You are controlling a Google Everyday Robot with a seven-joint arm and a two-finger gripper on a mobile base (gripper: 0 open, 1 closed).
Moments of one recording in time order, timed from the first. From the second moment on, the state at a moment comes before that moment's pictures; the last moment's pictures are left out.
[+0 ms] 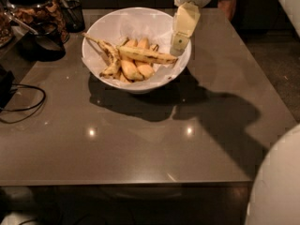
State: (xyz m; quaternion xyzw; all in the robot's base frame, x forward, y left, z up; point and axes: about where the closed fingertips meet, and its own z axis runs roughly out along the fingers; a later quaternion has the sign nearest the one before) arm 0.609 -0.084 0.988 -0.64 0.75 0.02 0.17
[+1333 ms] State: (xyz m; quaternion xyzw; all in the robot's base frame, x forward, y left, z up) arm 0.653 -0.049 0.961 -0.65 0.75 0.04 0.15
